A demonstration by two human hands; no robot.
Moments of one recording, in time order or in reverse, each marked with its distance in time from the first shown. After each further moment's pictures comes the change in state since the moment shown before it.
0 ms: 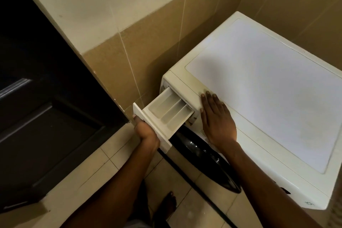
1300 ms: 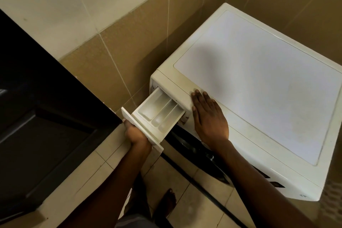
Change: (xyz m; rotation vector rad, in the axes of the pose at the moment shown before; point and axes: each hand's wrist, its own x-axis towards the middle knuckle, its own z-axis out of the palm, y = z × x) left_hand -0.038 0.017 0.009 0.018 0.109 0.022; right_hand 0.004 0.000 0.000 0.113 -0.024 0.052
